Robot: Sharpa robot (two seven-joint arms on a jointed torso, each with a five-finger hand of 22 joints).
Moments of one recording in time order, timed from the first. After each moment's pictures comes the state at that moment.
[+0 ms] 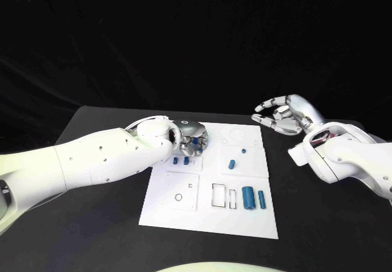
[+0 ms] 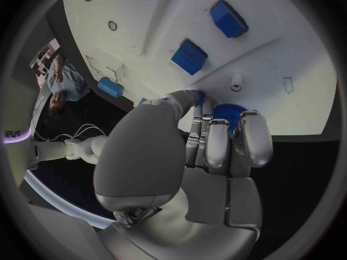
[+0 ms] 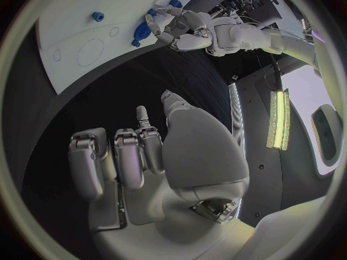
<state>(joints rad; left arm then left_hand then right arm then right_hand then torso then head) 1.25 -0.59 -0.07 1.33 -1.61 -0.04 -0.12 1.48 -0.24 0.54 0.17 0.32 0.83 0.13 0.45 0.36 0.95 0.07 0.49 0.22 1.44 0.00 1.39 1.15 0.09 1.39 0.09 1.33 1.23 1.32 -0.95 -0.14 1.64 -0.85 -0.63 0.08 1.34 -0.11 0.16 0.29 0.24 0.84 0.18 0.24 0.43 1.44 0.09 1.47 1.31 1.47 0.02 1.56 1.31 0.01 1.47 0.13 1.57 1.31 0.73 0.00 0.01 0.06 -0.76</state>
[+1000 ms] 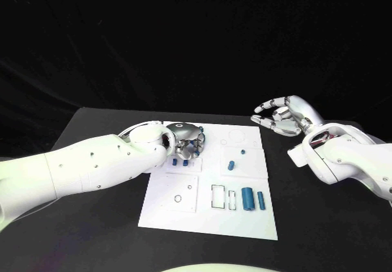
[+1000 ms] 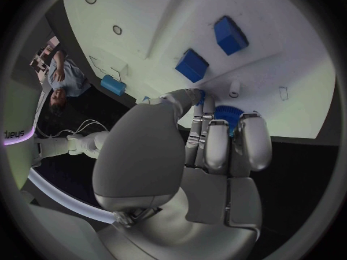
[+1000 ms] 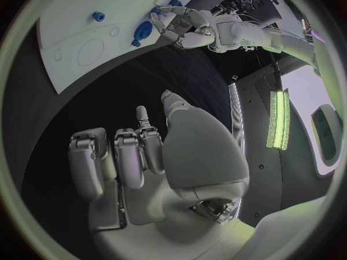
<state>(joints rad) 1.23 -0.64 -0.07 1.38 -1.59 -0.10 -0.11 1.48 -0.24 0.57 0.13 0.30 0.91 0.13 0.44 0.35 1.04 0.06 0.46 0.20 1.44 -0.01 1.40 1.14 0.09 1.40 0.09 1.36 1.26 1.32 -0.96 -0.14 1.64 -0.85 -0.63 0.08 1.34 -0.11 0.16 0.29 0.24 0.84 0.18 0.24 0.43 1.44 0.09 1.47 1.31 1.47 0.02 1.56 1.31 0.01 1.47 0.13 1.57 1.31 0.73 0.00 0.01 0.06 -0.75</state>
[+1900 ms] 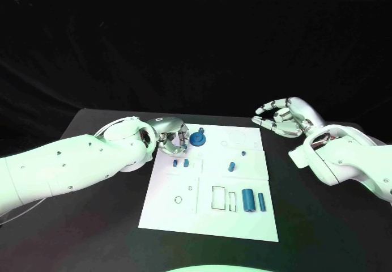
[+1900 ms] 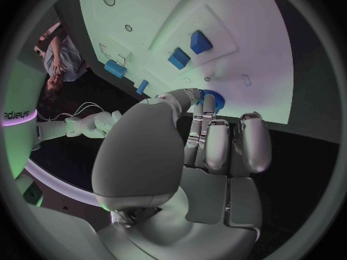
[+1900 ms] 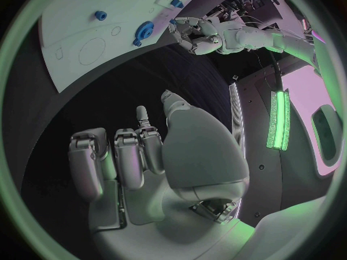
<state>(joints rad) 1.23 -0.79 -0.02 1.48 -1.50 -0.15 -0.11 1.46 -0.24 0.58 0.13 0.30 0.93 0.13 0.43 0.35 1.06 0.06 0.45 0.19 1.44 -0.01 1.40 1.14 0.09 1.41 0.09 1.37 1.28 1.31 -0.96 -0.14 1.64 -0.85 -0.63 0.08 1.34 -0.11 0.16 0.29 0.24 0.84 0.18 0.24 0.43 1.44 0.09 1.47 1.31 1.47 0.02 1.56 1.31 0.01 1.47 0.13 1.57 1.31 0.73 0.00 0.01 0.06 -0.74</state>
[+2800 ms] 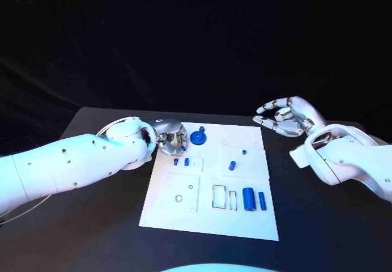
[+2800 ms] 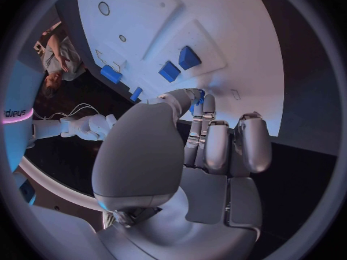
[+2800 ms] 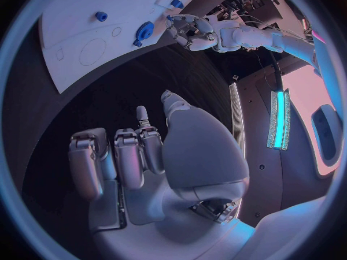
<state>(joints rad) 1.22 -0.77 -0.03 1.43 -1.48 -0.11 -0.12 1.46 -0.24 0.58 0.13 0.30 0.93 0.13 0.43 0.35 1.06 0.06 0.44 0.19 1.44 -0.01 1.40 1.14 0.09 1.41 0.09 1.37 1.27 1.31 -0.96 -0.14 1.64 -0.85 -0.63 0.08 1.34 -0.11 0.16 0.29 0.24 0.84 0.18 0.24 0.43 1.44 0.09 1.47 1.31 1.47 0.02 1.56 1.31 0.01 1.47 0.13 1.57 1.31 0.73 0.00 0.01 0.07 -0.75</state>
